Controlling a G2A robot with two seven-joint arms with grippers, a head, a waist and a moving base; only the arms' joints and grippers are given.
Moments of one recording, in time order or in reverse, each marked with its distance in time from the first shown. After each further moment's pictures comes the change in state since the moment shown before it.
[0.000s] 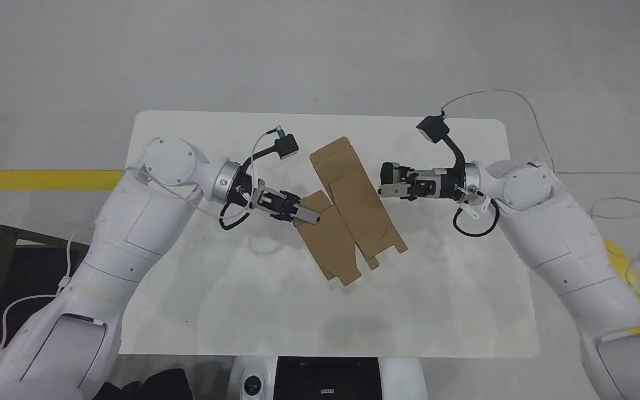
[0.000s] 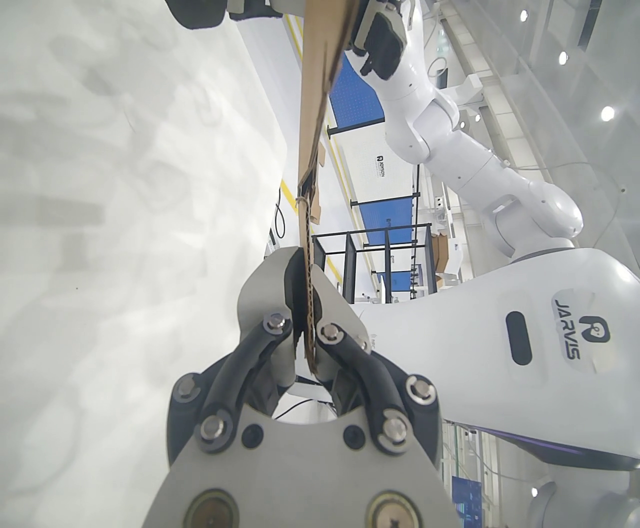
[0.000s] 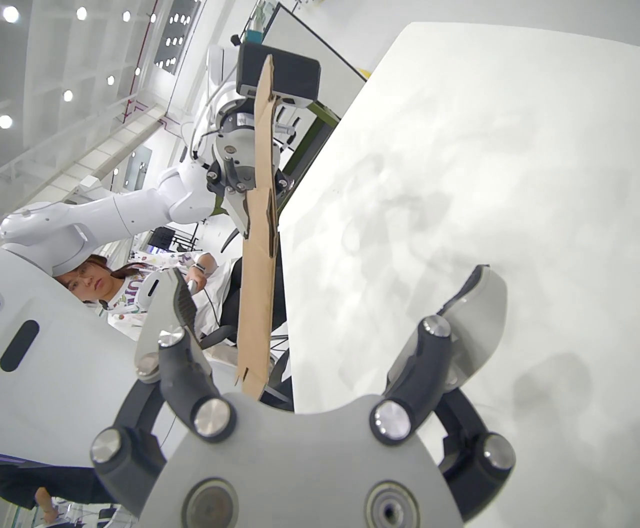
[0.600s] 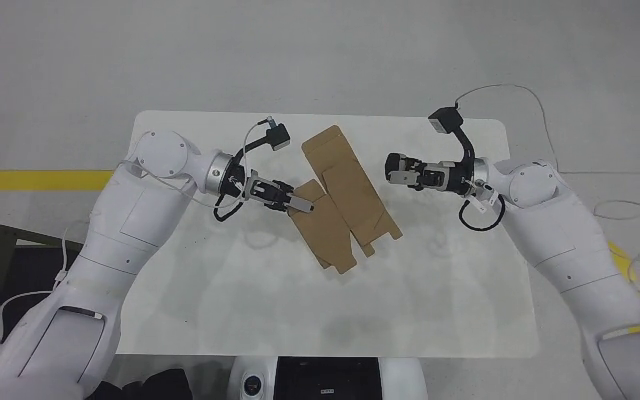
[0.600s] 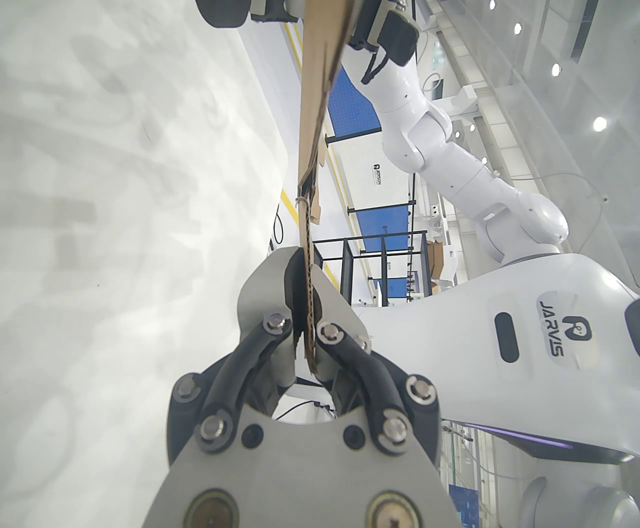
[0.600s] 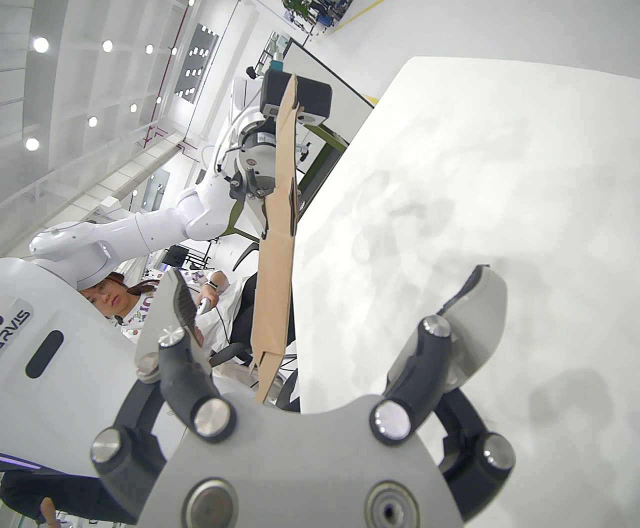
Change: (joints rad) left arm -0.036 -0.008 0.002 0.070 -0.038 -0.016 -0.011; right arm 0.013 0.002 0.003 0.064 0.090 -0.028 -0.027
